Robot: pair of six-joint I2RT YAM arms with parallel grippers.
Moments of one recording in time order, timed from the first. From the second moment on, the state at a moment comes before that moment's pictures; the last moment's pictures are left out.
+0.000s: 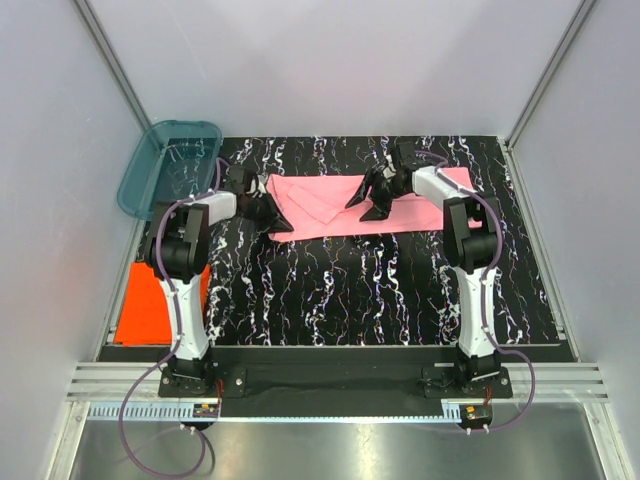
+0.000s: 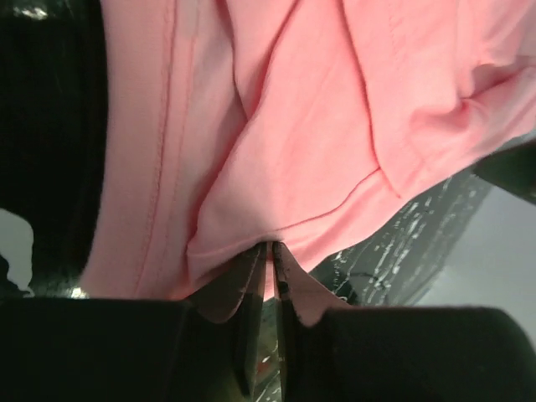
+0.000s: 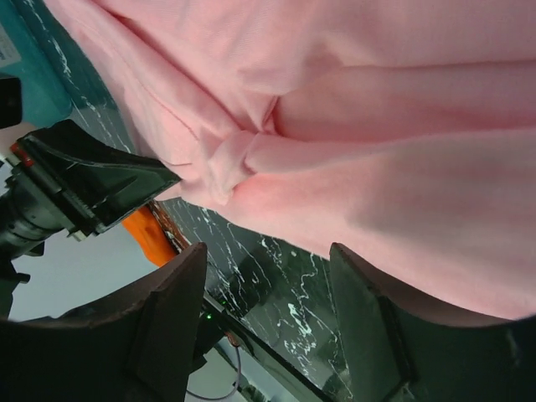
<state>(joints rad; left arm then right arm) -0.16 2.11 1.36 -0.32 0.59 -0.64 0.24 2.26 1.76 -0.57 -0.62 0.72</state>
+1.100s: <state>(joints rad) -0.14 2.05 1.24 -0.24 0.62 -0.65 0.37 2.31 1.71 -0.39 -0.64 0.88</state>
